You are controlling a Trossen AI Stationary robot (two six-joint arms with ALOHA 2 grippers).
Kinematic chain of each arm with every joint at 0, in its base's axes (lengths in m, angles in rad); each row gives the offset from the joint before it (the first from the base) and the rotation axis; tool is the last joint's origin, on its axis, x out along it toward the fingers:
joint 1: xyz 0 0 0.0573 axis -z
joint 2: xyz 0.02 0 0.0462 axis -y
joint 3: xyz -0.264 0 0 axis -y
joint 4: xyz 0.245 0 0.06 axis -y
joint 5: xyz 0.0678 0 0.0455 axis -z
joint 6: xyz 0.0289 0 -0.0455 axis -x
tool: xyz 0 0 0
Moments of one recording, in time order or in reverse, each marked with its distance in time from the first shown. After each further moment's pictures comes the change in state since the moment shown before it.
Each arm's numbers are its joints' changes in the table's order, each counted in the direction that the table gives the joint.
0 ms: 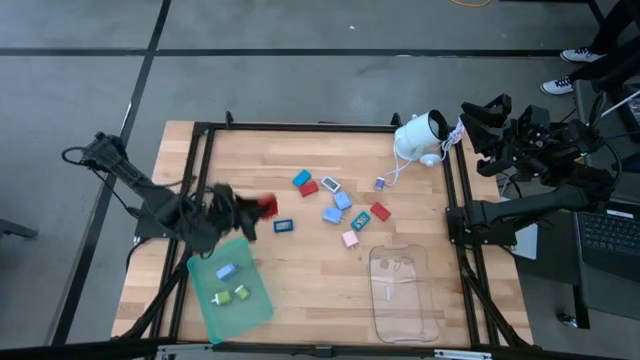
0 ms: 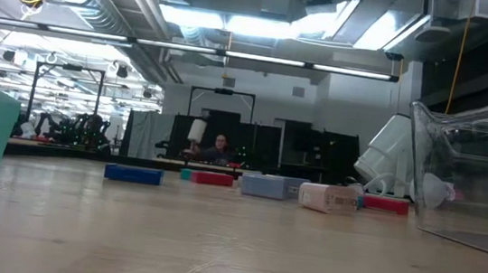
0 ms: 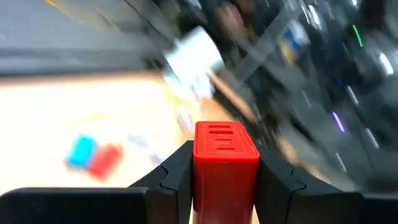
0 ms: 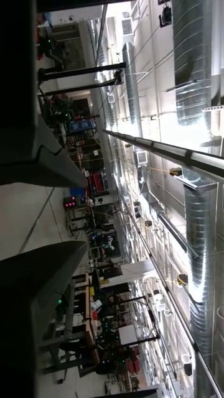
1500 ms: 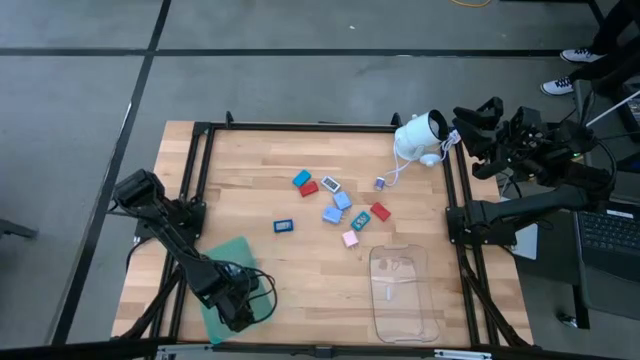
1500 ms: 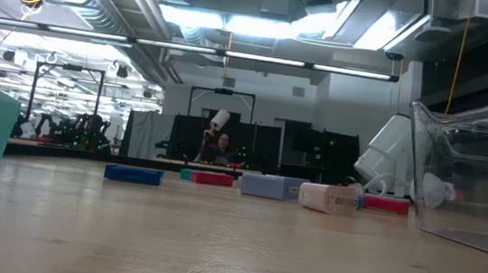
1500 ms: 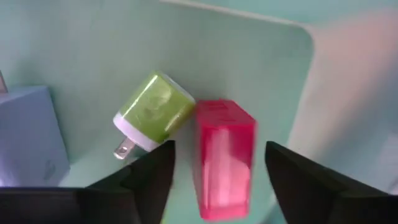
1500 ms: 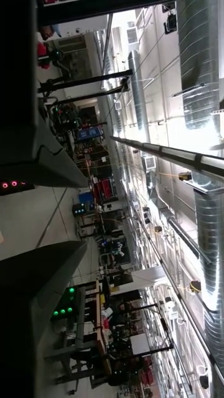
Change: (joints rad) left arm 0.202 -0.641 0.193 -0.345 1.080 0.379; right arm 0.000 -0.022 0.000 -0.022 -0.023 -0.045
